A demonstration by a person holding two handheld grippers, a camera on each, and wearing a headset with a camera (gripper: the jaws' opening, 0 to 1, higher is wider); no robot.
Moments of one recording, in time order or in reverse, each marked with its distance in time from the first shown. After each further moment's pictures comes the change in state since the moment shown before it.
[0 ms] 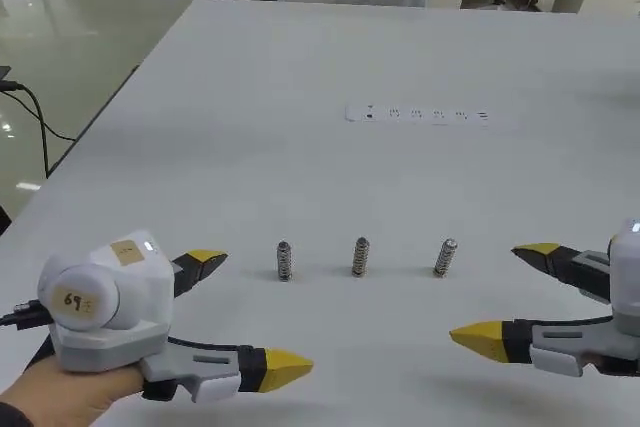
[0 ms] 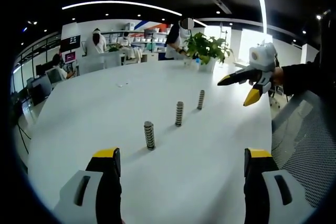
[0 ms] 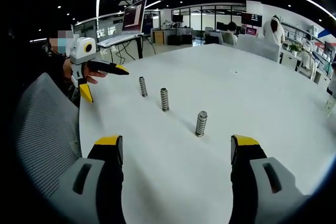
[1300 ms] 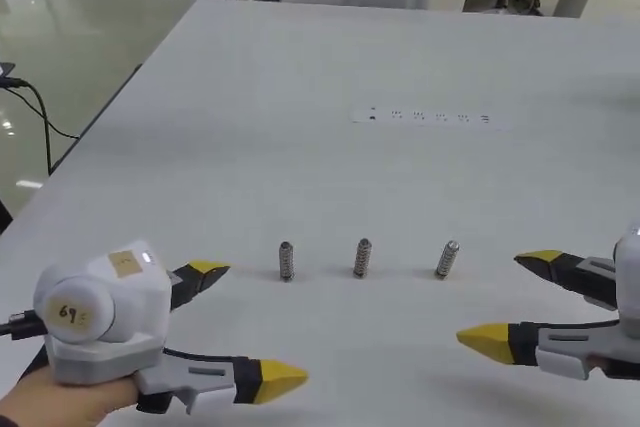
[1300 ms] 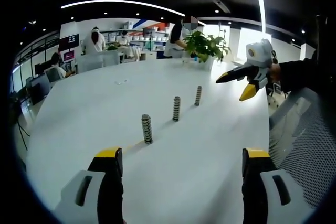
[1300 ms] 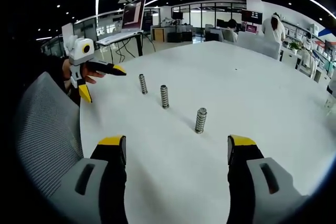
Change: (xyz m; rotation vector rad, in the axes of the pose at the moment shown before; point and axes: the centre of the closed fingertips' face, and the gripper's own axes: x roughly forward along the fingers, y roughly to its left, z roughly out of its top) left arm -0.004 -0.002 -0.009 -0.004 0.004 -0.011; right arm -0.002 -0.003 -0.004 0.006 0.025 0.003
